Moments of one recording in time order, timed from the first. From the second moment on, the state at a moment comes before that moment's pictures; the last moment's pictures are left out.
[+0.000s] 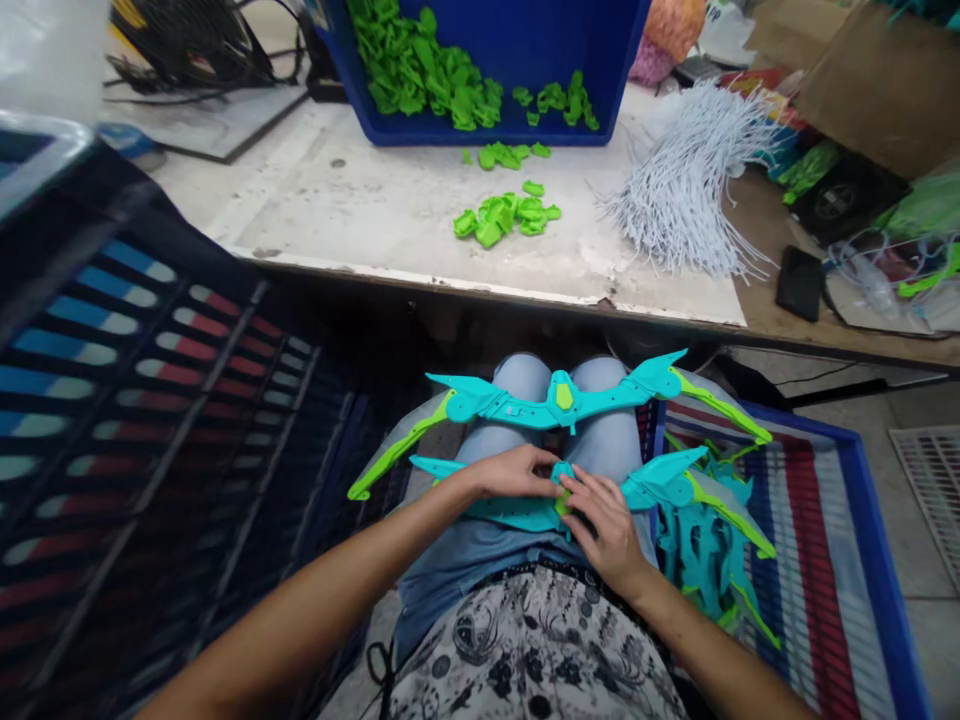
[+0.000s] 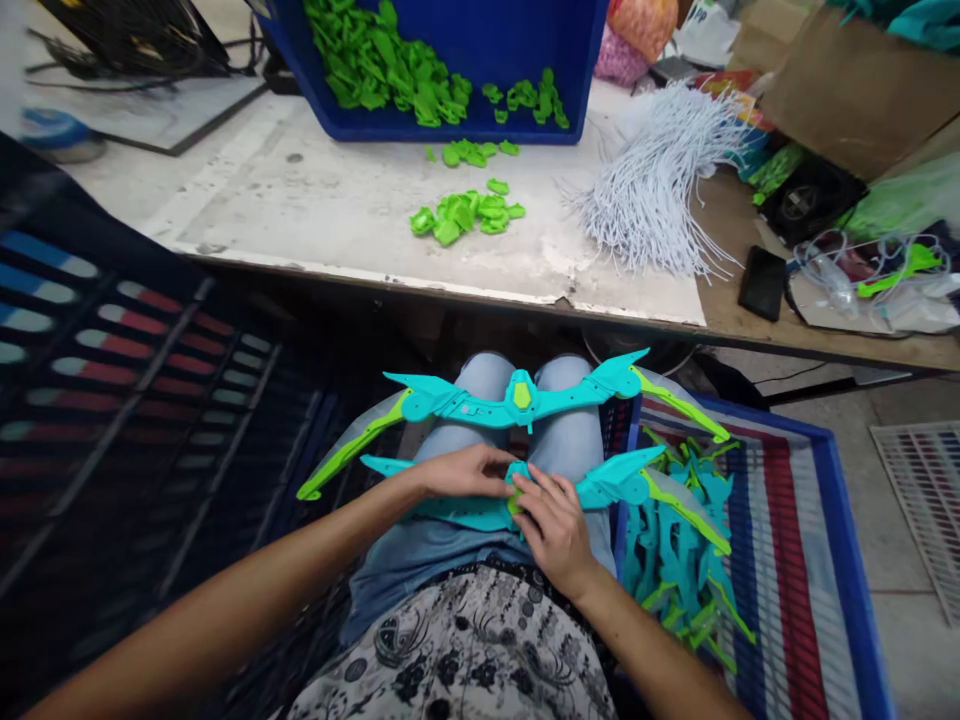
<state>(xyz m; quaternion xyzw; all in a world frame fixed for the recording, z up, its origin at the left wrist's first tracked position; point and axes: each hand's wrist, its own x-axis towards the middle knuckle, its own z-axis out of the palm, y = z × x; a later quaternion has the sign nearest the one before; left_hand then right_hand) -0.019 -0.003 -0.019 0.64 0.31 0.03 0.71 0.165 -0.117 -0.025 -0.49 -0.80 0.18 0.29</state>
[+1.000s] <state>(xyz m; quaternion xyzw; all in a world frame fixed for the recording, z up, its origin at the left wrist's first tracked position) -0.044 -0.039 -0.012 0.75 0.49 0.08 0.43 0.177 0.125 0.068 -0.47 -0.86 0.07 0.16</state>
